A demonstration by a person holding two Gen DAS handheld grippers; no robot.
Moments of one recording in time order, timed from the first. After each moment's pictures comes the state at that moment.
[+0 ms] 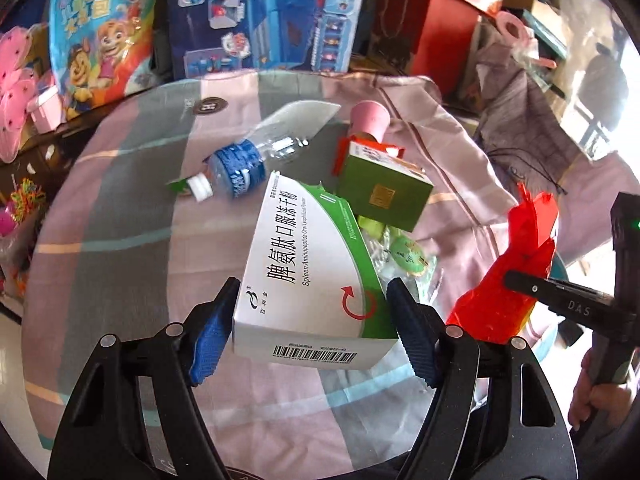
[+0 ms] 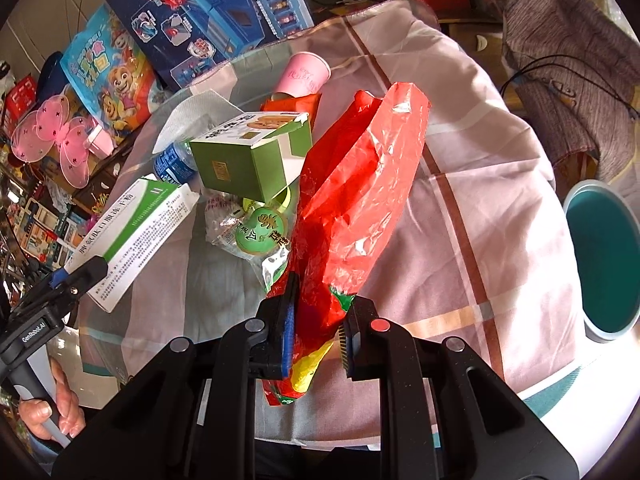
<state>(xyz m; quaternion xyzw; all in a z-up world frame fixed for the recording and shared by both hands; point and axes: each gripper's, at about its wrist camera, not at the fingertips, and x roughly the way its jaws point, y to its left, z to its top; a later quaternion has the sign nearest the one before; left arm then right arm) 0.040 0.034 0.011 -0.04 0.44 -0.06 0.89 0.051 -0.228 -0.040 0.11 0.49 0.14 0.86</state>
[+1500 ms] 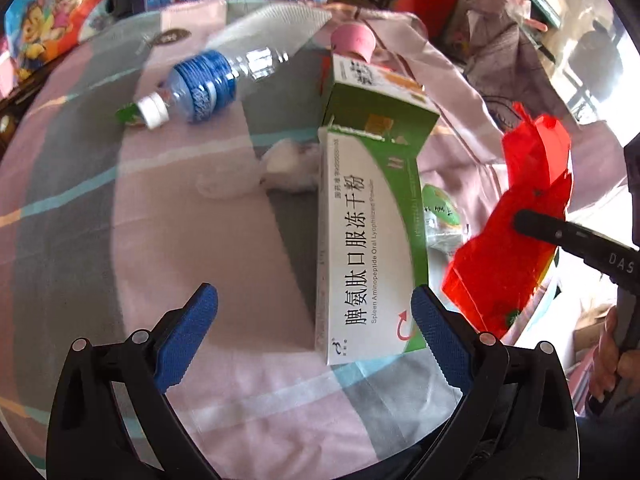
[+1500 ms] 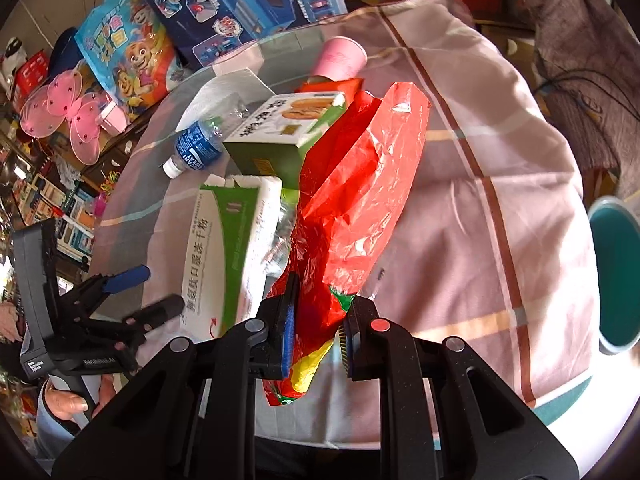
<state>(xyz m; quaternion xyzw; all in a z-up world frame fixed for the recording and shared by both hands) 0.059 0.051 -0.057 -0.05 0.52 -0.13 0.84 0.062 -0.187 -0.038 0.08 0.50 0.16 0.85</state>
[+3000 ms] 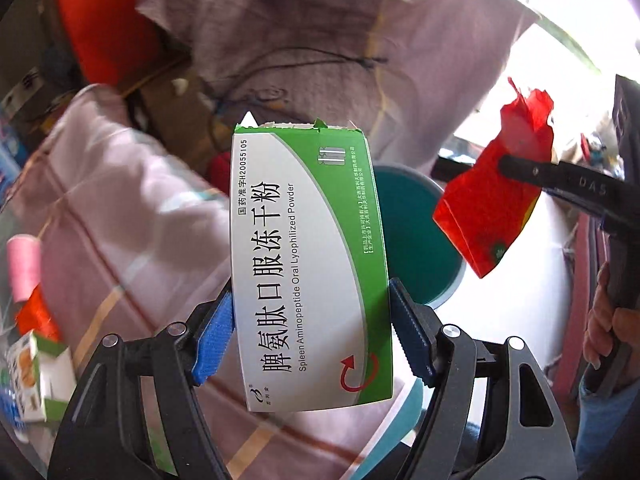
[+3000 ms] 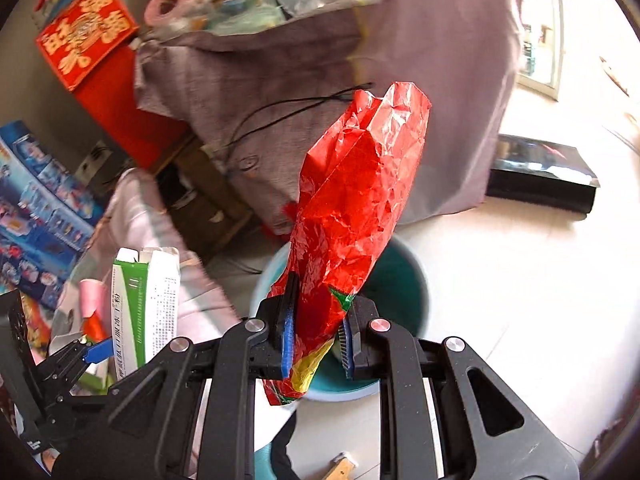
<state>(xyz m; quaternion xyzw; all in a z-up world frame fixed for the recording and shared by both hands) 0.130 -0.364 -0.018 0.18 0.47 -0.36 0.78 0.005 -0.584 -0.023 0.29 0.37 -0.18 0.87</state>
